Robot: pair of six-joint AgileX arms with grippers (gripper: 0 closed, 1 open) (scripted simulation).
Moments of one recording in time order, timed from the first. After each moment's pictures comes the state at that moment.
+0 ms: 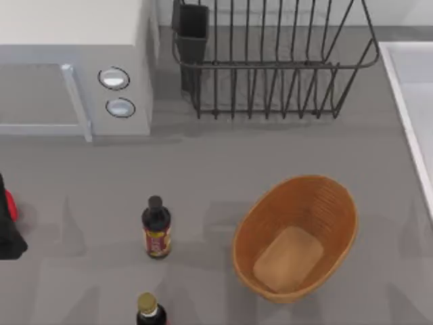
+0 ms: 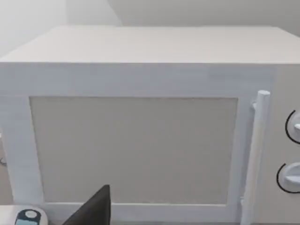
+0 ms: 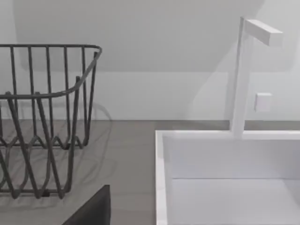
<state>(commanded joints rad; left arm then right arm) 0.00 0.00 0.00 0.00 0.00 0.00 0.00 0.00 0.00 0.00 0.00 0.00</state>
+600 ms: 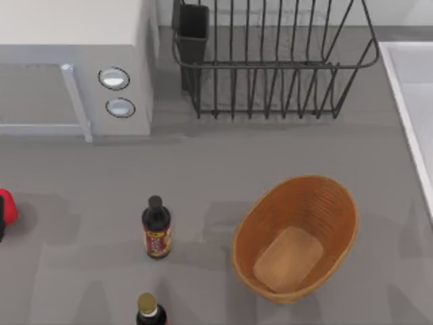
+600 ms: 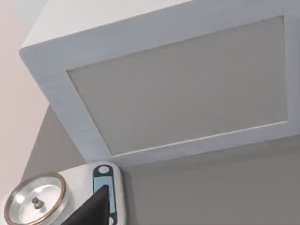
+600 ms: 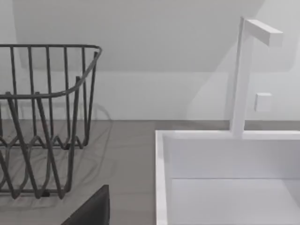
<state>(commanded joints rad) 0.05 0.38 0.32 -0.24 -0.03 0.29 0.00 0.00 0.00 0.00 0.00 0.00</state>
